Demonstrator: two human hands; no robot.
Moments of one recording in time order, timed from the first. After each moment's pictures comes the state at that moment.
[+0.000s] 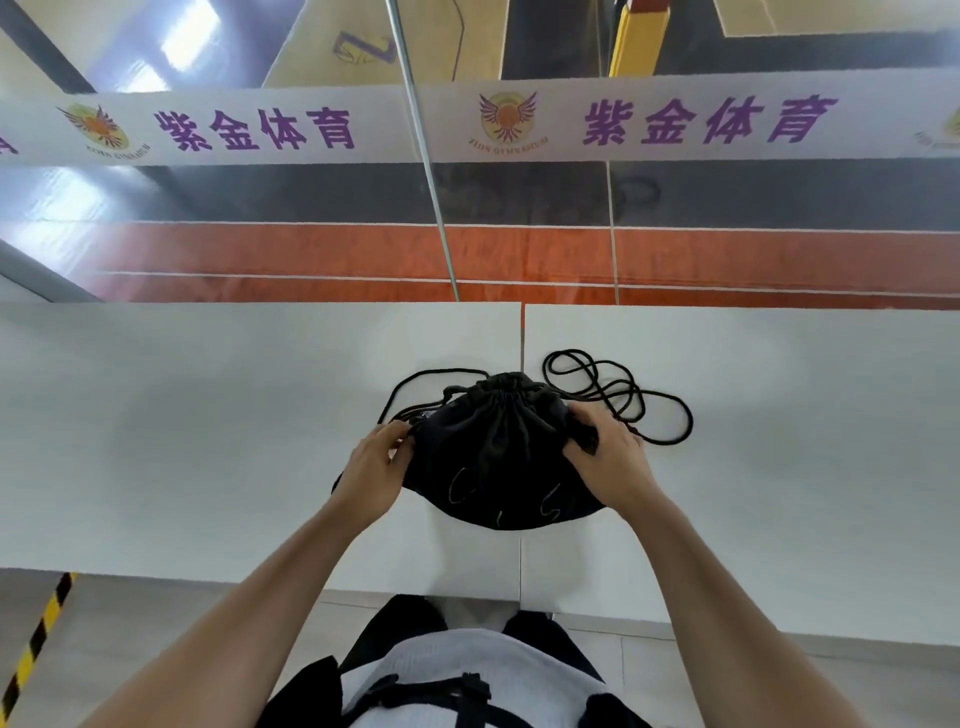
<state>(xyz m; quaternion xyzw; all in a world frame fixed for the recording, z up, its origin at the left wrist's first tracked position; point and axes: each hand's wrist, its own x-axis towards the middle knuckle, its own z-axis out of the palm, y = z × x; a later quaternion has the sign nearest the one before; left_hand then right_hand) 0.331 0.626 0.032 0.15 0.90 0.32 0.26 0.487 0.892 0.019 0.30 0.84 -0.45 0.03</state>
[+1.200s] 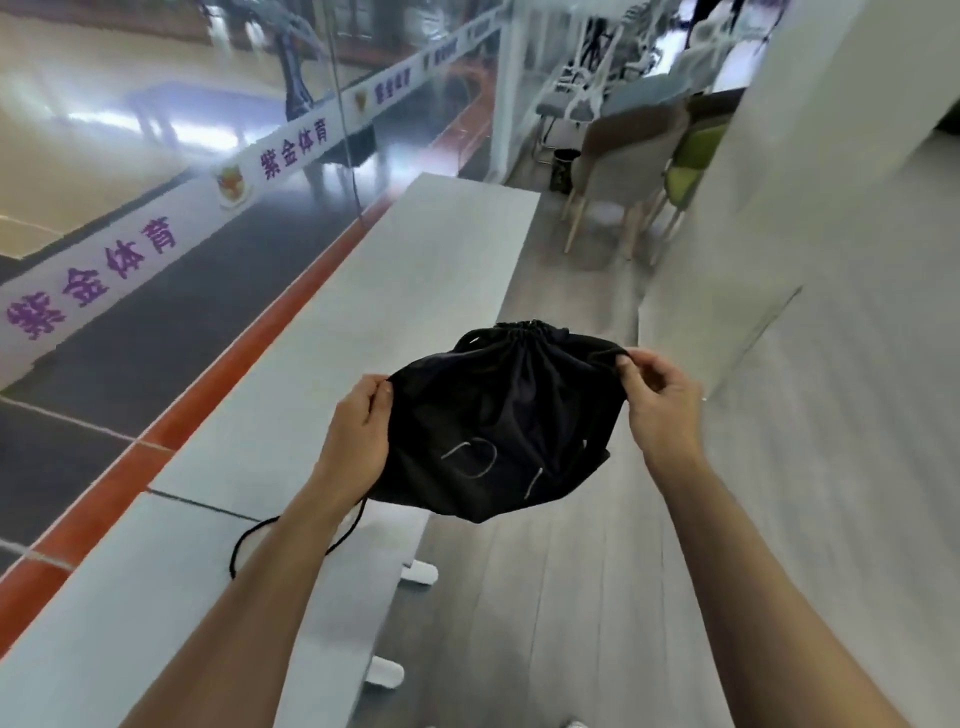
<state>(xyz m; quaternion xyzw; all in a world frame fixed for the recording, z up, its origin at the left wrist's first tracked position) 0.472 0.706 0.185 0.65 0.51 0.38 0.42 0.764 0.618 0.209 0.65 0.35 -0.22 -0.64</state>
